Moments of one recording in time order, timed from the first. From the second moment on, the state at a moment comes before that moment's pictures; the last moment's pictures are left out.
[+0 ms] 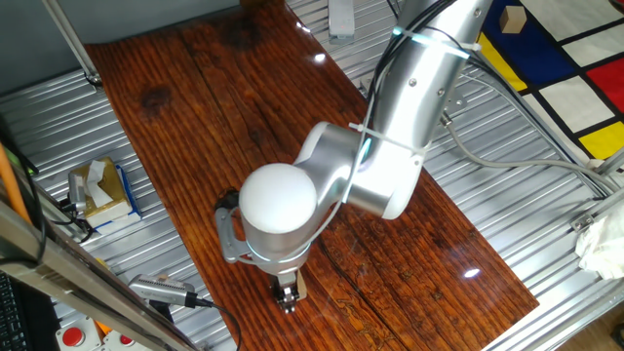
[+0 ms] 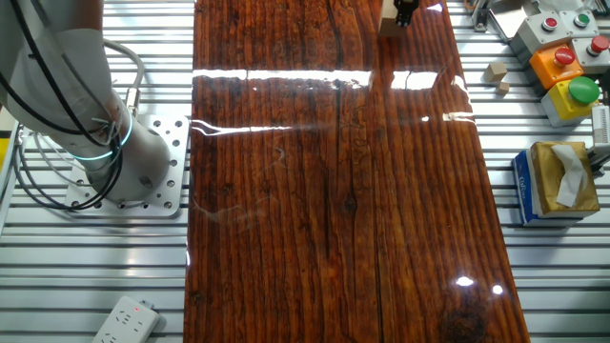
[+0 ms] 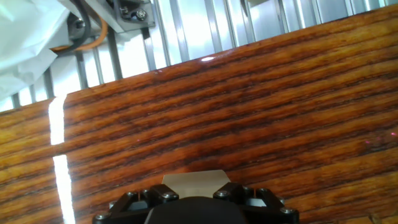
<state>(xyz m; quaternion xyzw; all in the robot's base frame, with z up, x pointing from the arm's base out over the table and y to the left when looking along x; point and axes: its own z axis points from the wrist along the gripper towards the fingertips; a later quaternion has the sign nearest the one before) 0.565 0.328 0.061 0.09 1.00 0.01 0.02</state>
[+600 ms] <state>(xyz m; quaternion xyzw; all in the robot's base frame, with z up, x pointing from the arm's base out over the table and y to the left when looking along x) 0.563 0.330 0.051 0.10 0.99 0.00 0.02</state>
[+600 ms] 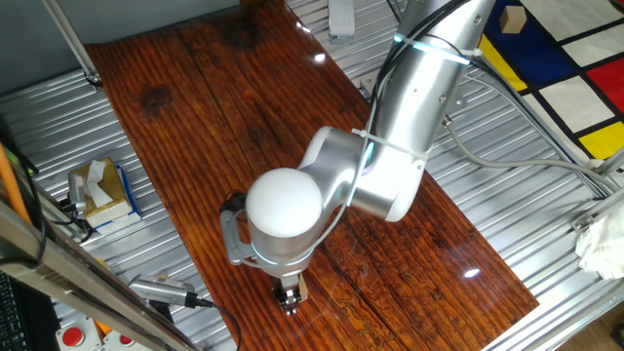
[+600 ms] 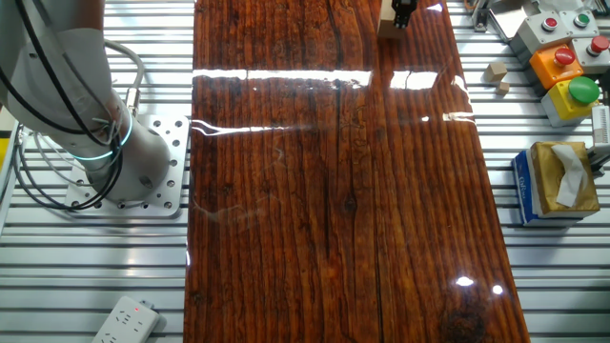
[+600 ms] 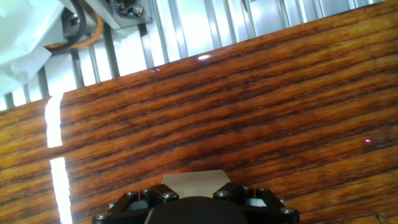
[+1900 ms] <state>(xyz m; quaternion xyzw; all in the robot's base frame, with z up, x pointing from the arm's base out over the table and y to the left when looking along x) 0.560 0.334 0.036 0.11 0.99 0.00 0.03</state>
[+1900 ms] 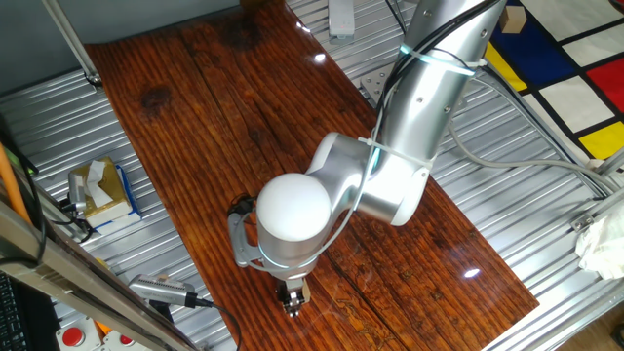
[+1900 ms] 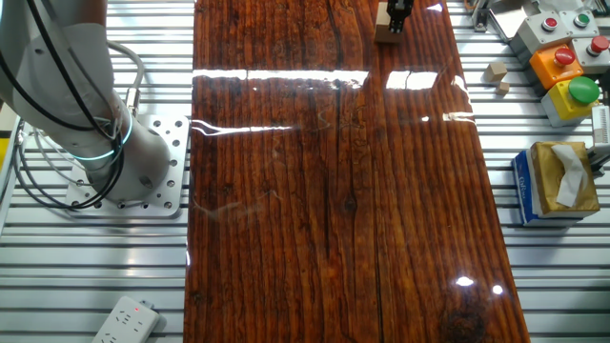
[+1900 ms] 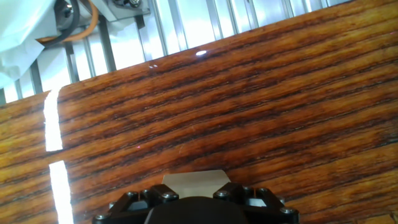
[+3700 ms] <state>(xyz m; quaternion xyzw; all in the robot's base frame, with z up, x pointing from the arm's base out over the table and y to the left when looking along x) 0.560 0.334 0.035 0.10 0.99 0.01 0.04</state>
